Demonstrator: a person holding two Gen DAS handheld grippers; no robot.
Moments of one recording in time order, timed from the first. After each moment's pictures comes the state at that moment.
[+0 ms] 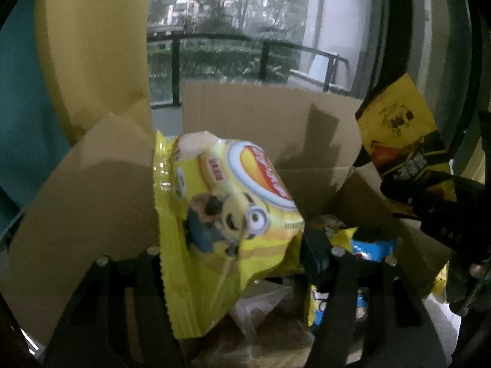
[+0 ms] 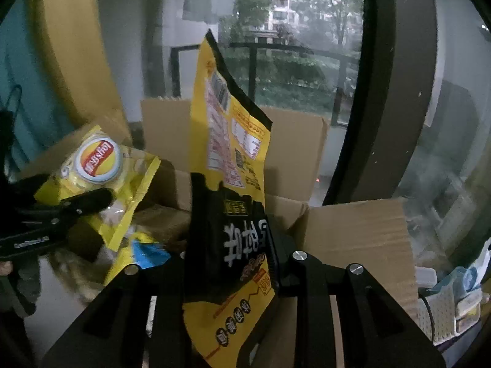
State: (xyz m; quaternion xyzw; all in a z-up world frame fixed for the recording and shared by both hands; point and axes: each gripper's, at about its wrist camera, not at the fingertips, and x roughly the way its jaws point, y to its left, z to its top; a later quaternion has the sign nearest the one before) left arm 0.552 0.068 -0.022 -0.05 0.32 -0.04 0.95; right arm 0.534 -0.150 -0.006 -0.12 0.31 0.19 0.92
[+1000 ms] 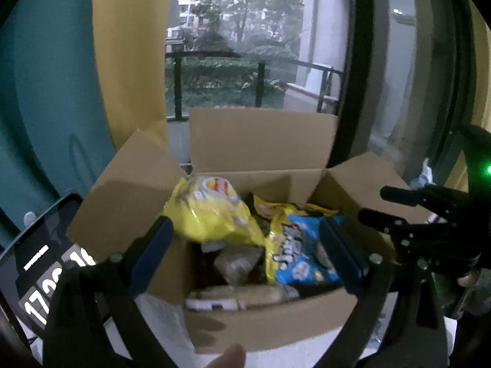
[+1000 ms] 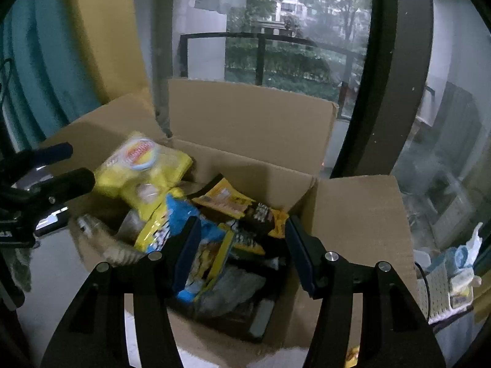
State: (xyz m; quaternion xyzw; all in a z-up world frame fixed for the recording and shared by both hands) left arm 0.466 0.049 0.017 -0.03 0.27 -0.05 0.96; right arm 0.481 -0.147 0.009 -0.13 0.33 0.21 0.91
